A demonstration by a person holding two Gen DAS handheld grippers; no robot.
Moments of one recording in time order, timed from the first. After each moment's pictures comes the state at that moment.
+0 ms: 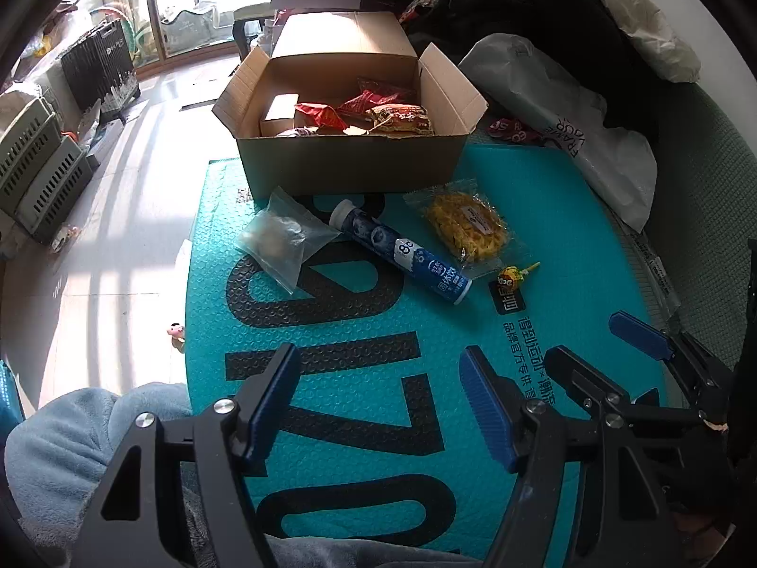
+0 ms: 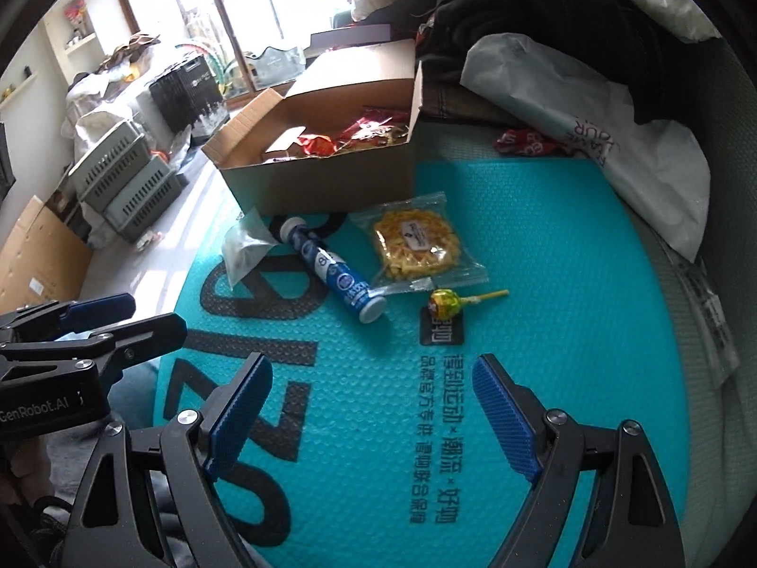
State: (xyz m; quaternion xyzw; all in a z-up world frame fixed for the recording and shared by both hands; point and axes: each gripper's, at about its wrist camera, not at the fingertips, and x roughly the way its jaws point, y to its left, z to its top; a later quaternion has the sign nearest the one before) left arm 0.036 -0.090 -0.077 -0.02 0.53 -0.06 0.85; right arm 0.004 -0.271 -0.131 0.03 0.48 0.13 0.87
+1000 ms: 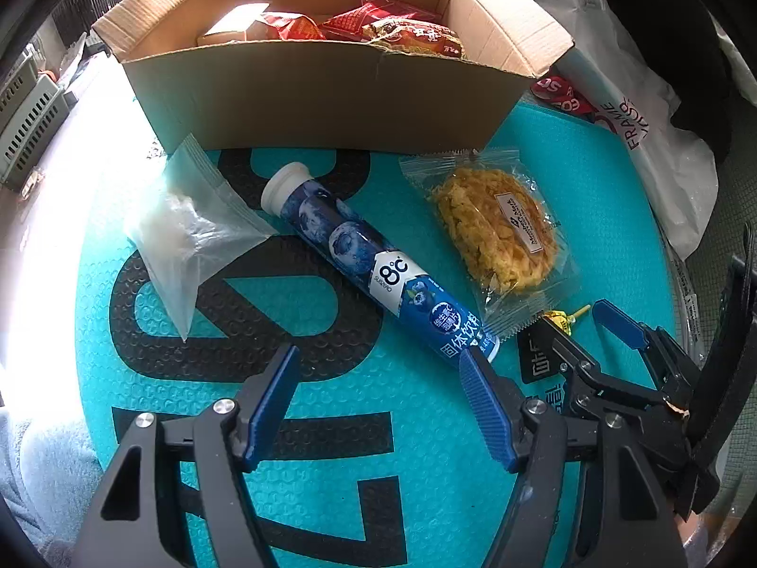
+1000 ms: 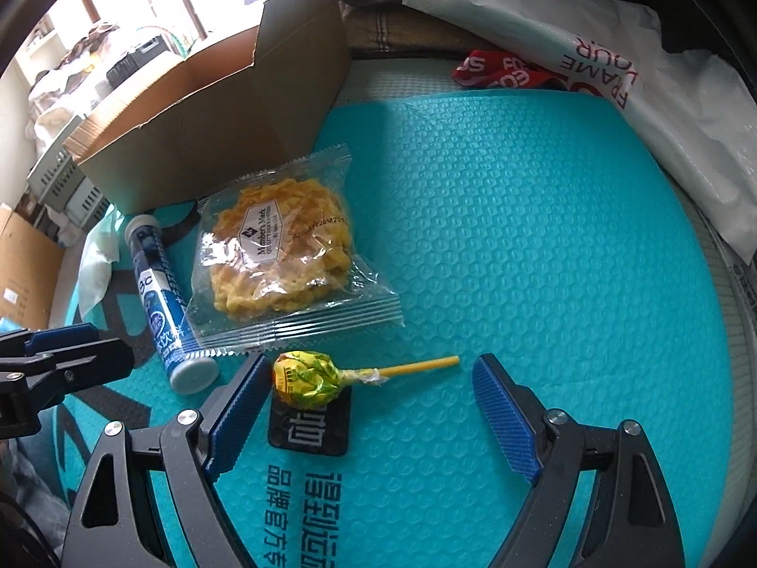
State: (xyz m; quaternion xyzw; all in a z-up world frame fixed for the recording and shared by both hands) left arm 0.128 -0.120 -0.168 -0.08 0.61 -0.05 0.79; right arm 0.111 -0.316 -0.234 0.03 0.52 0.12 0.85
